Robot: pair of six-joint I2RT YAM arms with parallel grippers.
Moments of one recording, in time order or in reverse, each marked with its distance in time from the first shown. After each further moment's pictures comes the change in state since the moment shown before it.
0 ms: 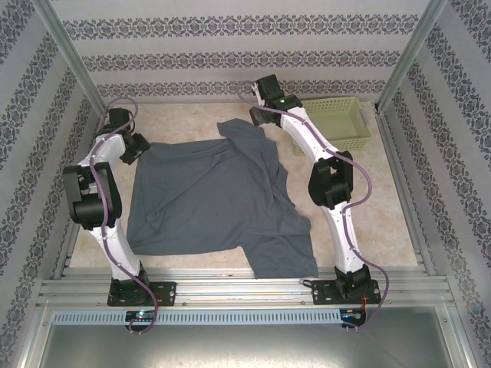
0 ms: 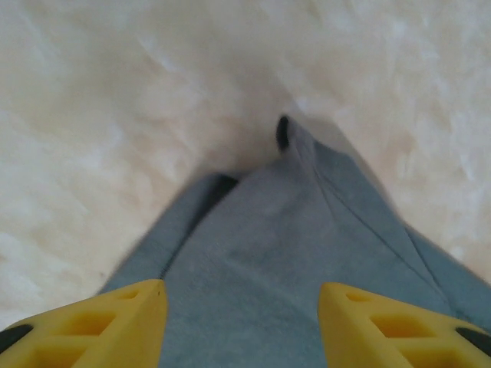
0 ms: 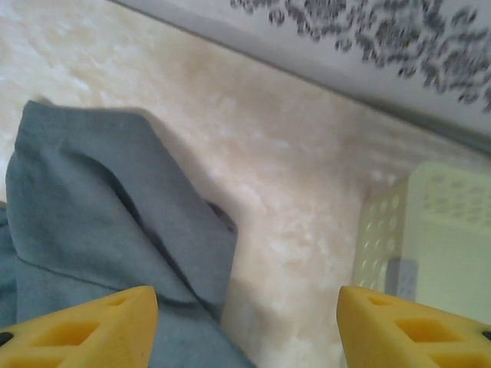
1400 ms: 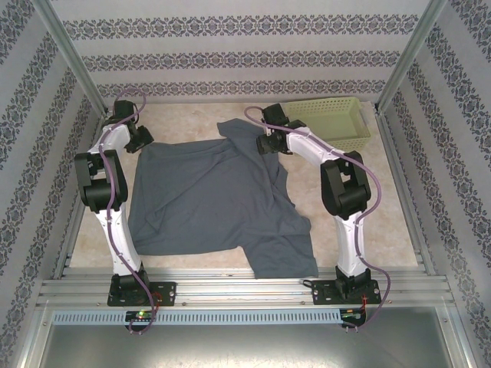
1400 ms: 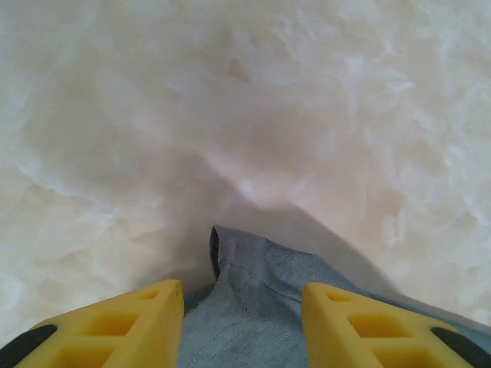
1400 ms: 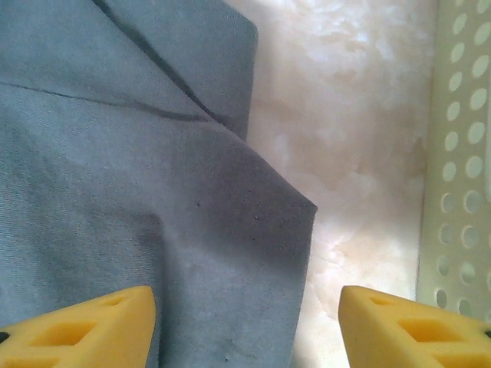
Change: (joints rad) left arm 0.002 0.253 0.278 -0.015 0.025 0.169; right arm -0.002 -0.246 -0.602 0.200 -0.052 0.169
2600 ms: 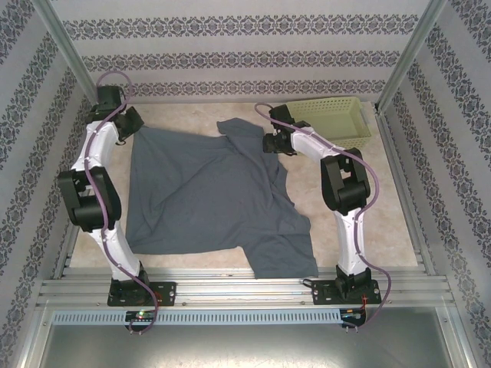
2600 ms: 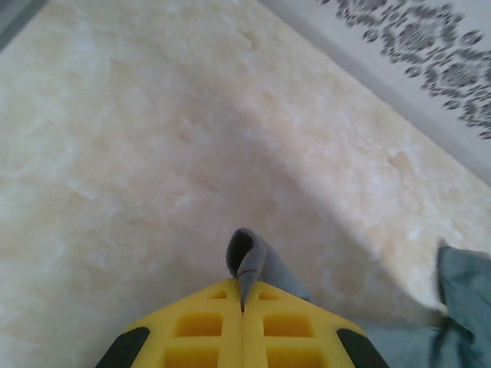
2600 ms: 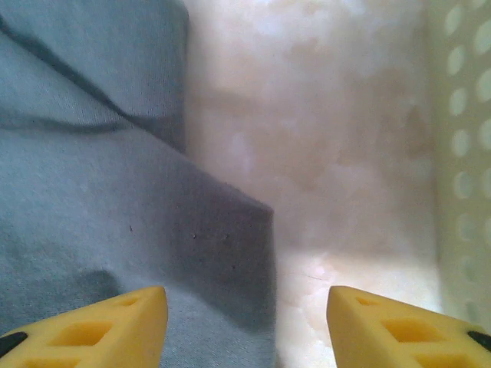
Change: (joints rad) left arm 0.012 -0.296 -0.059 -0.019 0.047 -0.057; right arm -0.051 0.077 0.014 0.027 -0.065 0.142
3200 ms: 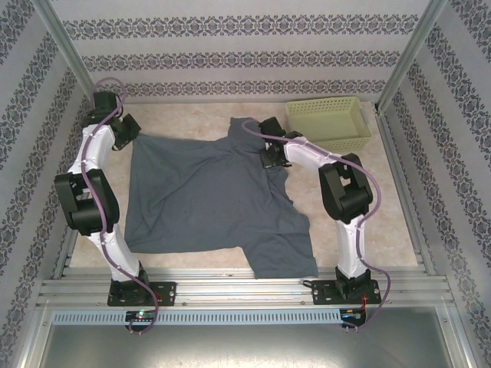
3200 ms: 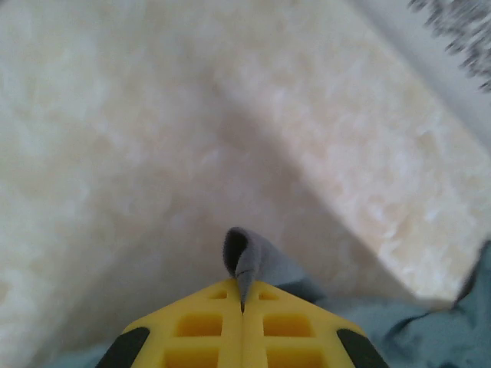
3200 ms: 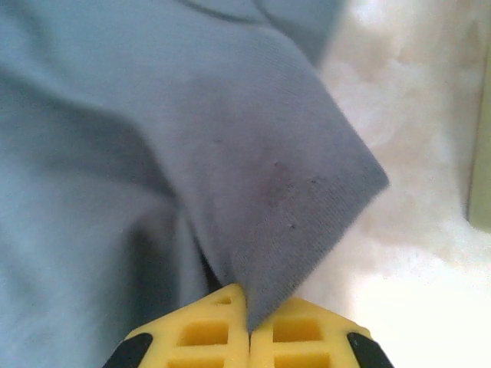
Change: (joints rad) left arm 0.022 -0.031 -0.109 -0.049 0.026 -0.068; right arm 0.132 -0.161 -0.196 -0.013 0.122 -0.128
